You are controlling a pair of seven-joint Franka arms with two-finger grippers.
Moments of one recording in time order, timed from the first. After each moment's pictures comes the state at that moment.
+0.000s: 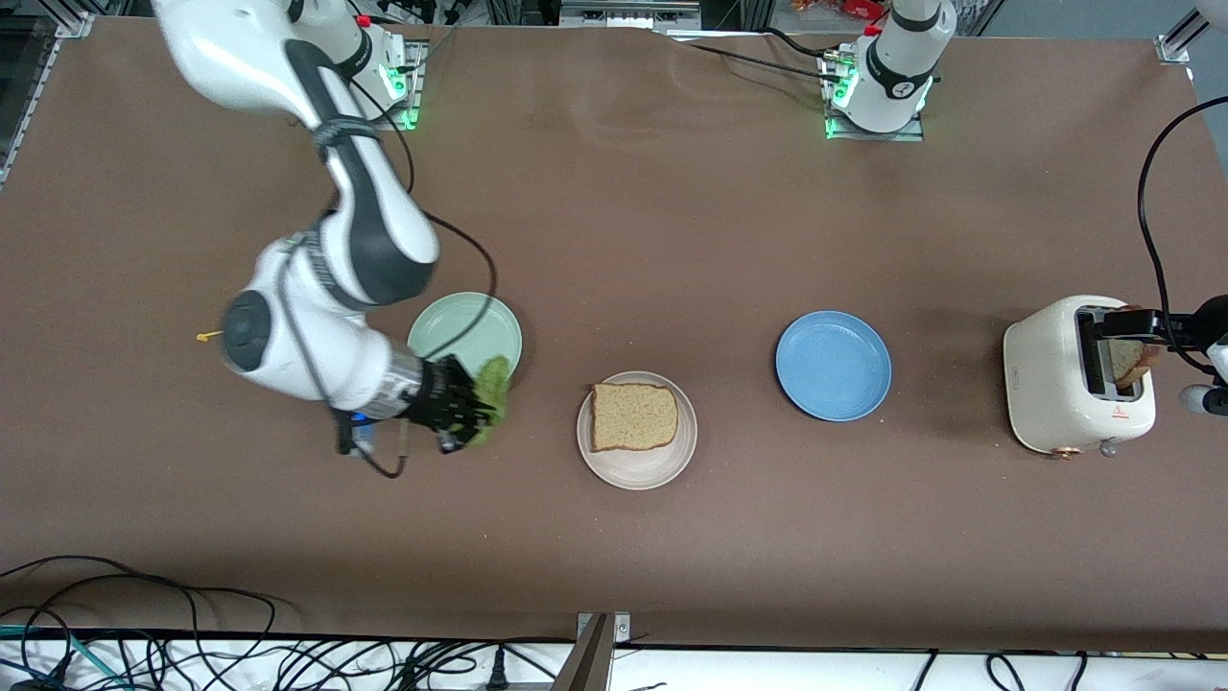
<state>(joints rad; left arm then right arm) 0.05 0.51 0.19 -1.16 -0.04 1.39 0.36 0.44 0.73 -0.01 -1.26 0.48 2.22 1.57</state>
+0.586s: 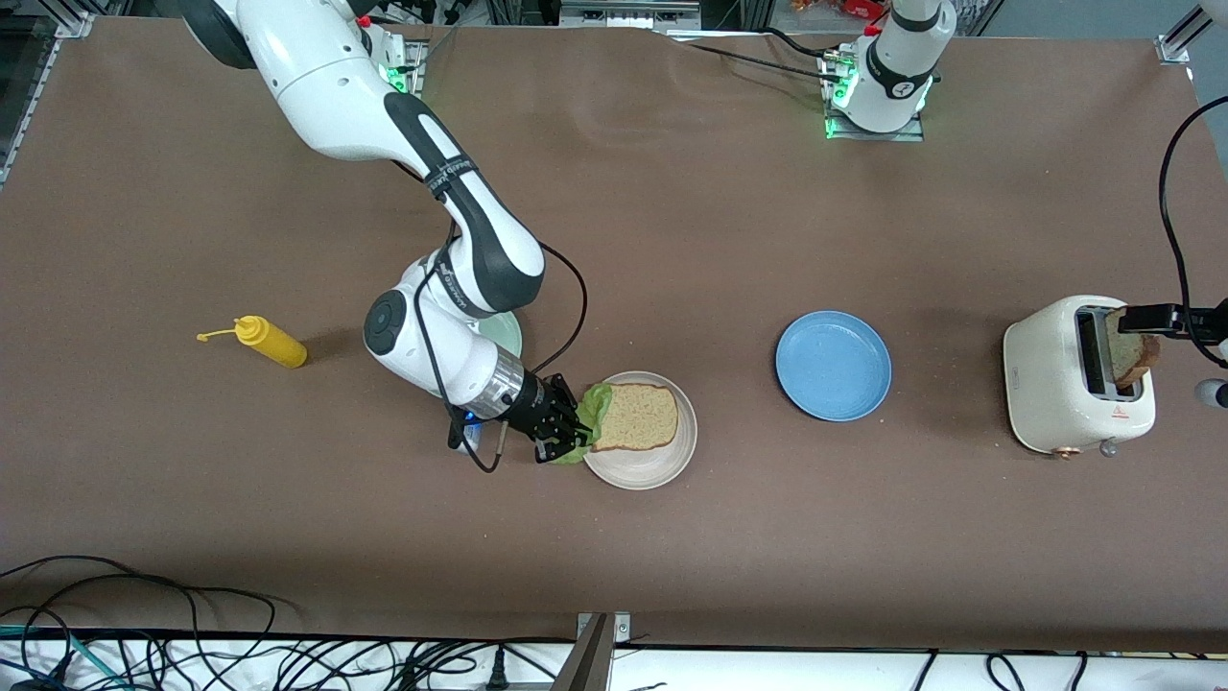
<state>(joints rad) 0.08 0.51 0.20 -1.16 0.04 1.39 0.41 0.48 0.88 0.08 -1.24 0.59 2.54 1.59</state>
